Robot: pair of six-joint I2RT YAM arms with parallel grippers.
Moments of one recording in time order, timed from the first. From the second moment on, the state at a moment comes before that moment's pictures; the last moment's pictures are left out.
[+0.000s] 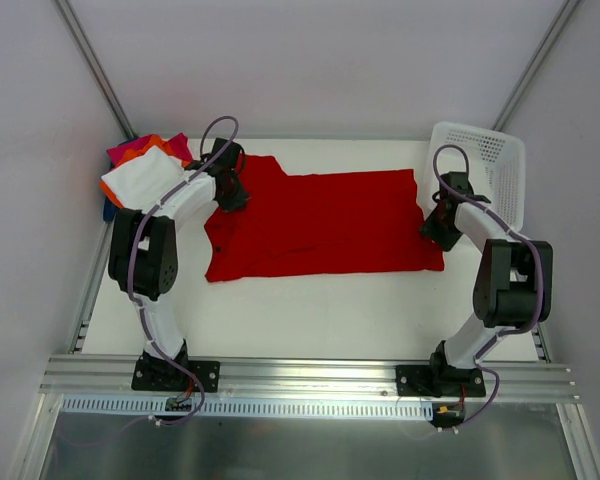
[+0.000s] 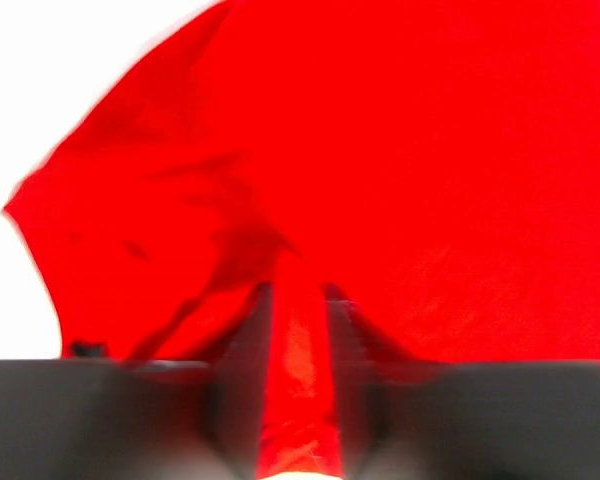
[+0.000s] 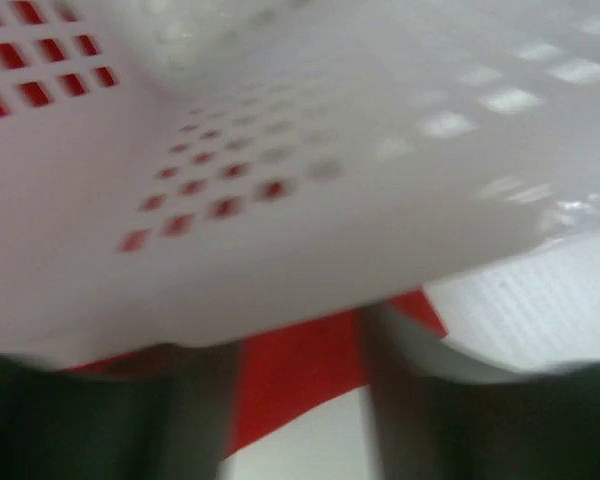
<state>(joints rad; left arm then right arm) -0.26 1.87 1.44 -0.62 -0.10 -0.71 -0.01 1.68 1.11 -0.61 0.20 0.63</state>
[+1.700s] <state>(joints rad) 0.03 2.60 2.31 -0.47 0.39 -0.55 0.24 1.38 1.28 -0.78 0.41 0.56</state>
